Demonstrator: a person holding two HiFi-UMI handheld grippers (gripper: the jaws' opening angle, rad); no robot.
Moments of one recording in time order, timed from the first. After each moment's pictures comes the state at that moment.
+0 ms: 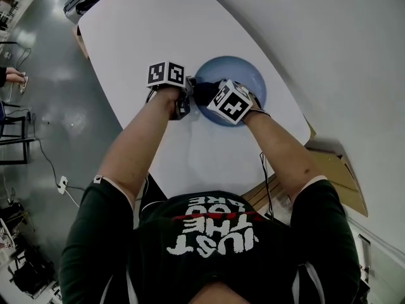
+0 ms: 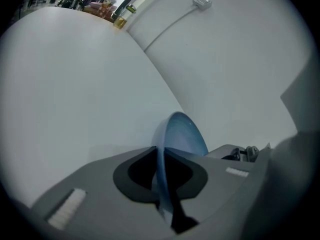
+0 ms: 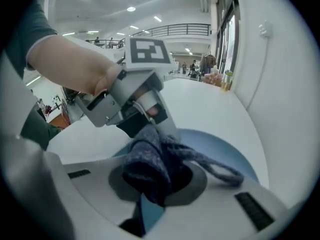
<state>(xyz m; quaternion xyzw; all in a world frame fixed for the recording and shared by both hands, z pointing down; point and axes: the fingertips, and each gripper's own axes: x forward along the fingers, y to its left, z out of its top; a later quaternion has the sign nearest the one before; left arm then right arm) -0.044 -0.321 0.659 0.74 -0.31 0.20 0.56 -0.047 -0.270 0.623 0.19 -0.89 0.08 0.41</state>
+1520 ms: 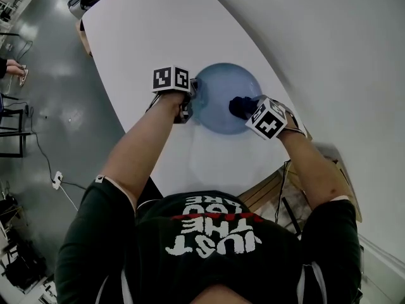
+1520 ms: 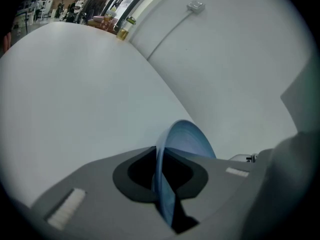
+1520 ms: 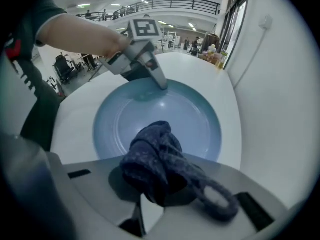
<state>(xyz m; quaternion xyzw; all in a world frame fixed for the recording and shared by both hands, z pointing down) -0.057 -0.325 0.658 0.74 -0.37 0.20 0.53 0.081 -0.225 0.635 0.19 -0.81 0.08 0.55</state>
